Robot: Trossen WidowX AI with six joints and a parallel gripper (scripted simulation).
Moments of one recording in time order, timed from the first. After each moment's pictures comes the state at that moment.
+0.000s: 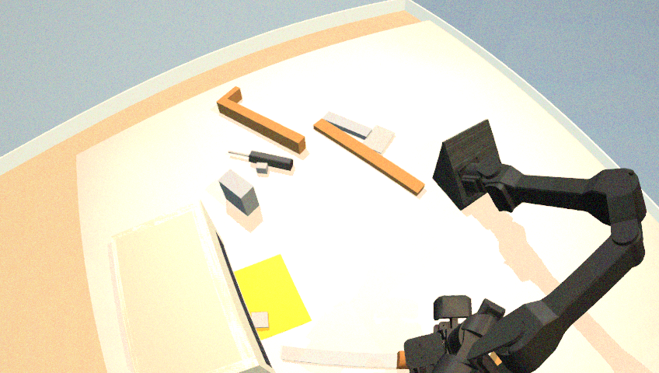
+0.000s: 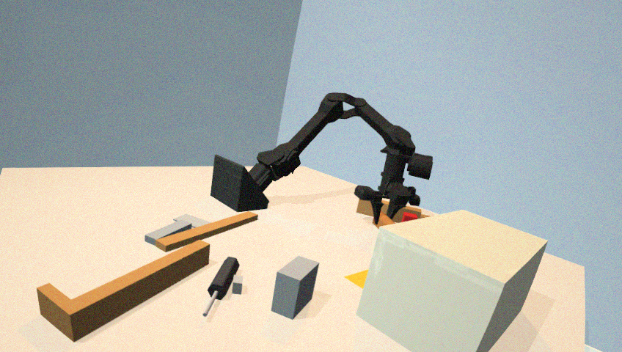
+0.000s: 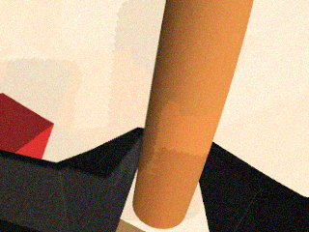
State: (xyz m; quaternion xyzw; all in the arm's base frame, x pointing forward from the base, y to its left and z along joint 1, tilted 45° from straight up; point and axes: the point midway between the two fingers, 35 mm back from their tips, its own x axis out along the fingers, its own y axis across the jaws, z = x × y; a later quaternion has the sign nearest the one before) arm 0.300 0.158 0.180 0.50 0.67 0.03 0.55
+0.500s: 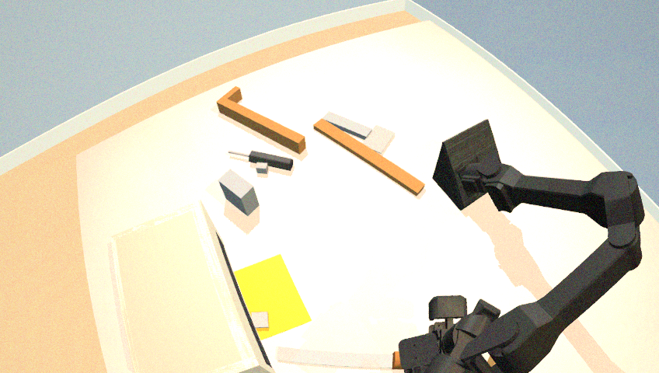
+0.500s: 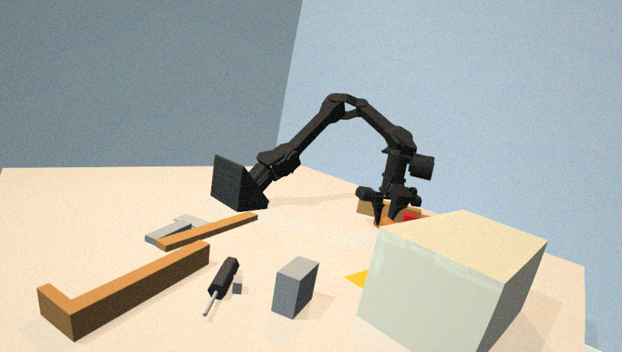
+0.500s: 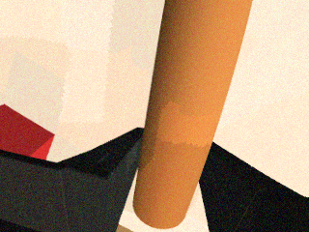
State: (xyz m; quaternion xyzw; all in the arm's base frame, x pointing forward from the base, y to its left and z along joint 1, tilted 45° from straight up) arm 0.306 0.154 0.177 0.50 0.67 0.03 0.55
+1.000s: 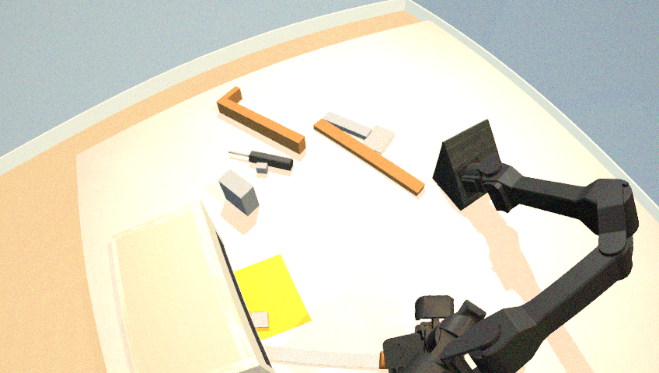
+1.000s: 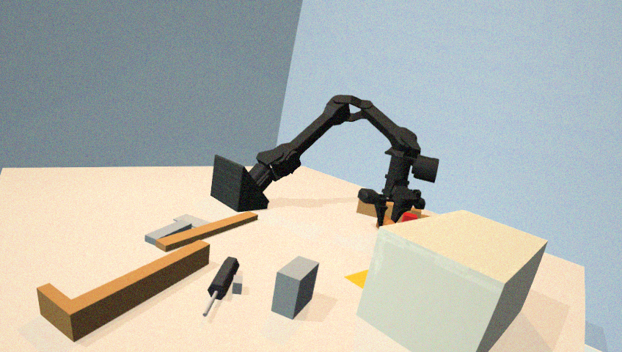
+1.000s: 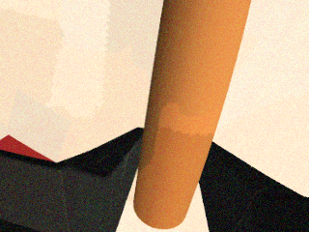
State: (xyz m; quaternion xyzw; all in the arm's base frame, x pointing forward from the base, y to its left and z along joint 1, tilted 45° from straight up) arm 0.323 0.142 0.168 0.50 0.67 0.03 0.55
